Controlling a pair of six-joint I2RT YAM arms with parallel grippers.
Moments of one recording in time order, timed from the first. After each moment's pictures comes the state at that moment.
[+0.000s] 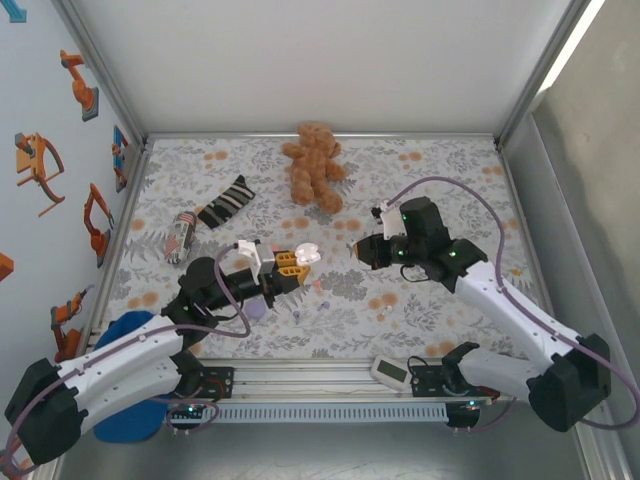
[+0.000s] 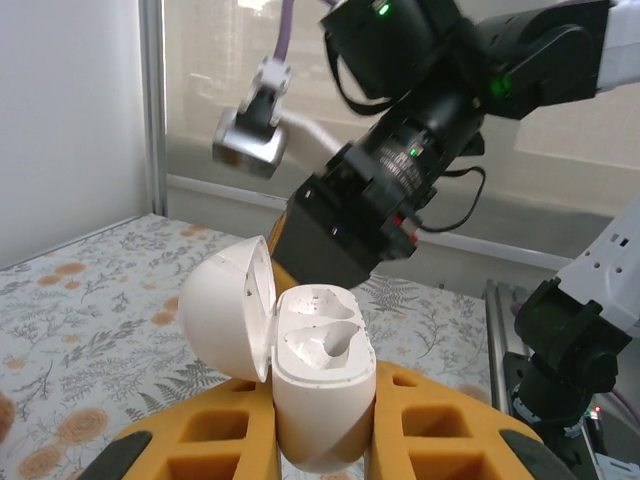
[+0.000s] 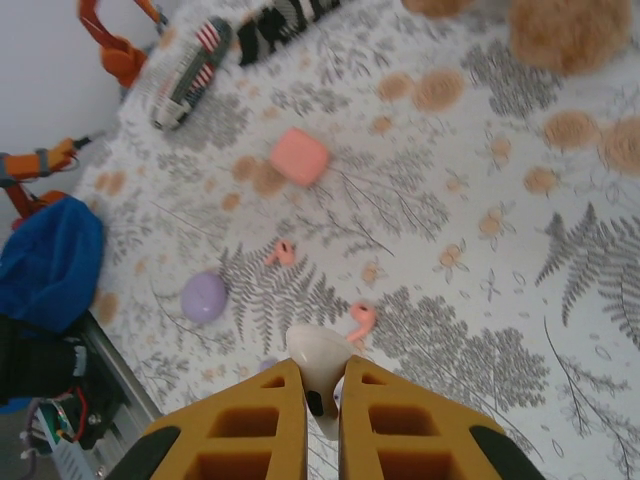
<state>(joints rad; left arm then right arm) -0.82 0.84 0.35 0.55 0.49 -0.12 0.57 1.08 0.88 -0.47 -0.43 0.34</state>
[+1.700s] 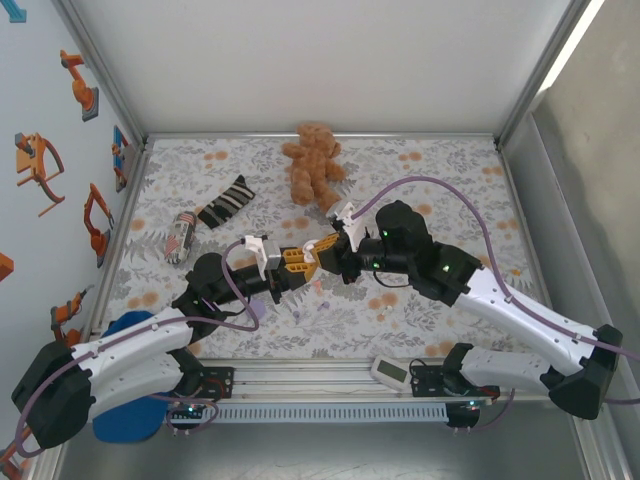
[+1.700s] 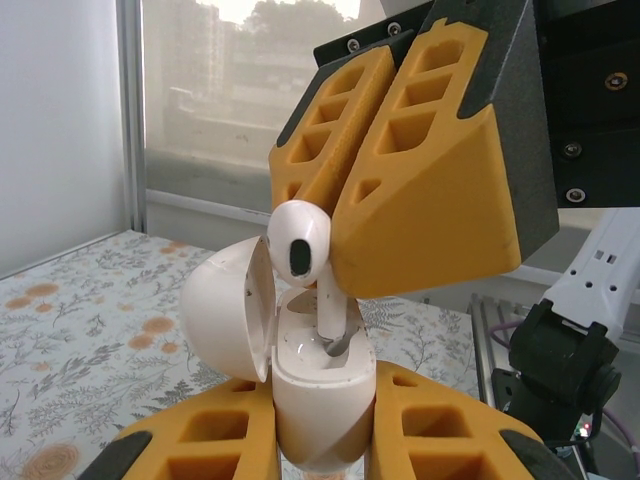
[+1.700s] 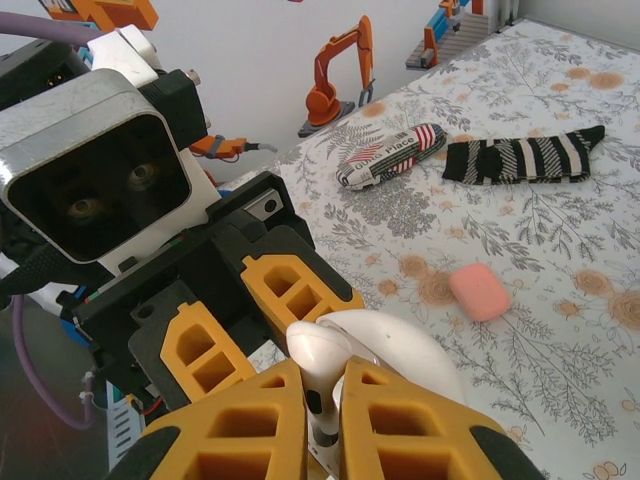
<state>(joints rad) -0.83 0.95 0.37 0.67 0.52 -0.14 0.92 1.09 1.05 -0.36 -0.35 0.17</state>
